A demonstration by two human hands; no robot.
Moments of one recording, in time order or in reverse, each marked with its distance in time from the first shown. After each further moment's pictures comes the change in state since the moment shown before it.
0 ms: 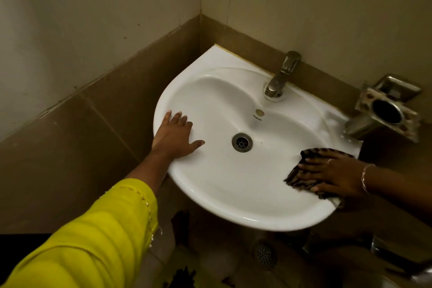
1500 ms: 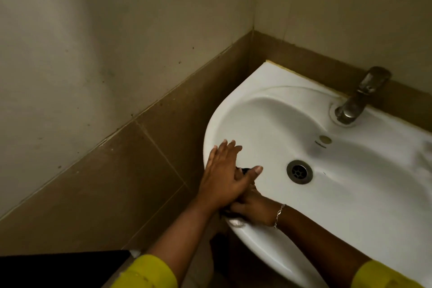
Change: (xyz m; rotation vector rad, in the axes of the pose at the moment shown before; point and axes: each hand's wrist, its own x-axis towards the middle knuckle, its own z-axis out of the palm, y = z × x) left_hand -0.028 -0.003 0.010 -0.792 0.196 -0.049; right_hand 0.201 -0.160 -0.160 1.296 0.242 -0.156
